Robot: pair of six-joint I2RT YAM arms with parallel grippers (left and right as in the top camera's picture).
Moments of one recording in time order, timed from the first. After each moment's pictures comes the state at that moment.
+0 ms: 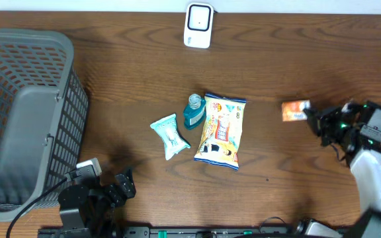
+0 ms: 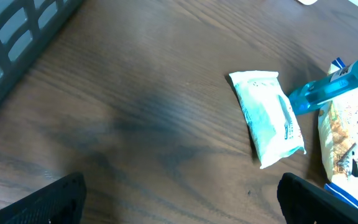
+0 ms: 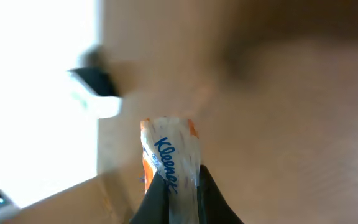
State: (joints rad) left arm 0.10 0.06 0.35 -0.98 0.19 -0.35; right arm -0.42 1.34 0.69 -0.22 -0.68 0.90
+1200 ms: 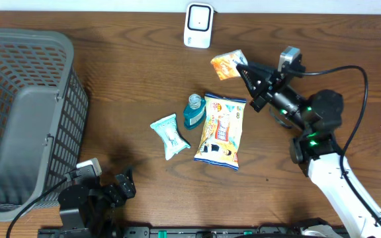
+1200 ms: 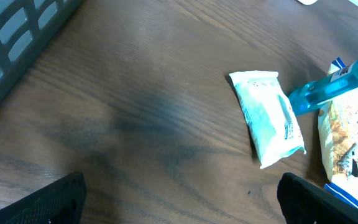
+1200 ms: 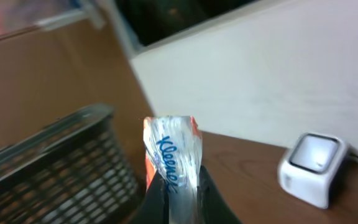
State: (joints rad) left arm 0.10 0.06 0.35 -0.98 0.19 -0.35; right arm 0.20 1.26 0.69 0.68 -0.62 0.45
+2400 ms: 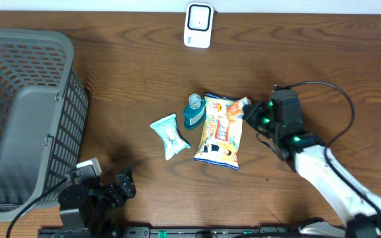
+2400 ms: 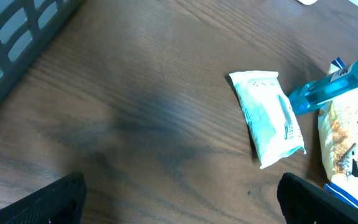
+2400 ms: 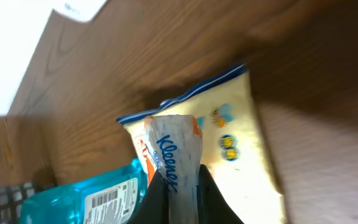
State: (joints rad) left arm 0.10 0.06 0.35 -0.97 0.19 -0.35; right arm 0.31 1.41 0.69 -0.03 -0.18 0.97
